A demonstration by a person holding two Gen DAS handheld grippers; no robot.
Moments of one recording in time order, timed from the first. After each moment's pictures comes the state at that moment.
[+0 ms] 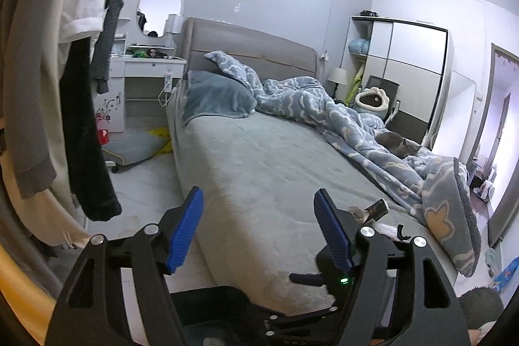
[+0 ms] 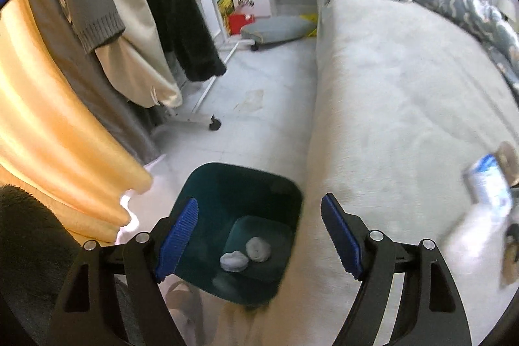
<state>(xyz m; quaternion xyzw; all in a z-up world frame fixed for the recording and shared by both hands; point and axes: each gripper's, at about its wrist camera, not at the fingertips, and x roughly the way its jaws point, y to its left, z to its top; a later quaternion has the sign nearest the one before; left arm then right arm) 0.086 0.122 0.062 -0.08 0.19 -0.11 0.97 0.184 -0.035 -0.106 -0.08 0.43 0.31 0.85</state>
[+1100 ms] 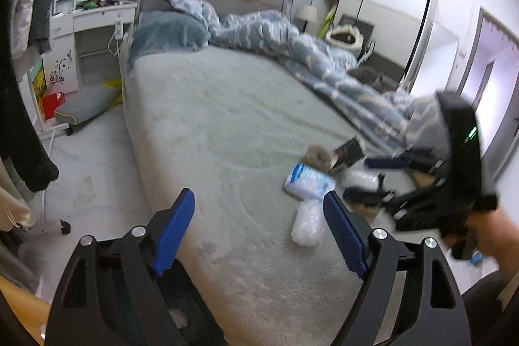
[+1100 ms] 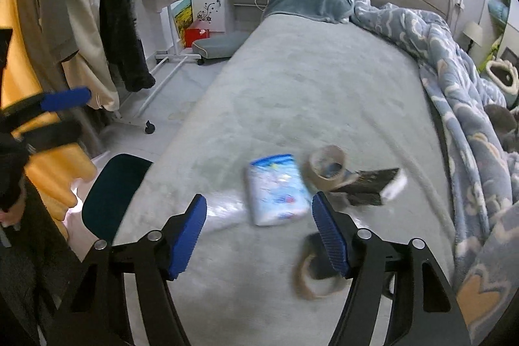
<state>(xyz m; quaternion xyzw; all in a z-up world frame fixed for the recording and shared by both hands) 0.157 0.009 -0.018 -0.05 0.33 -0.19 0.92 0.226 -0.227 -0.062 -0.13 0.39 0.25 0.88</state>
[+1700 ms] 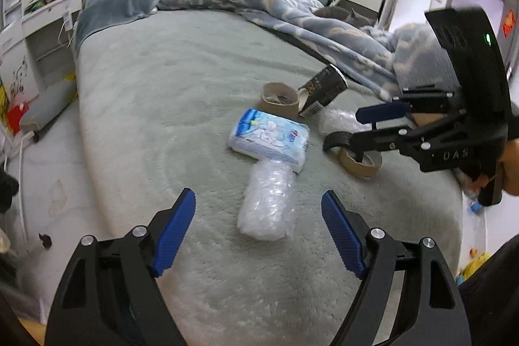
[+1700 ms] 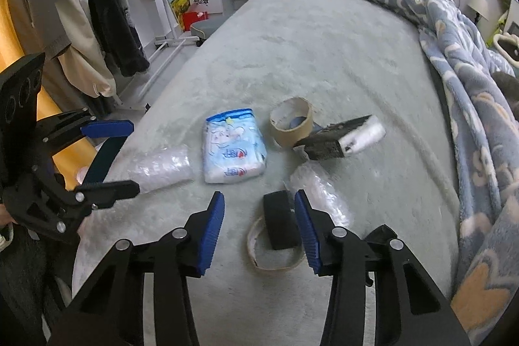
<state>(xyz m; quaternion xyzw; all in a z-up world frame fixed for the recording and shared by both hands) 0.187 -0.070 -0.081 0.03 0.38 -0.26 0.89 0.245 -0.277 -0.091 -0.11 0.44 0.26 0.85</state>
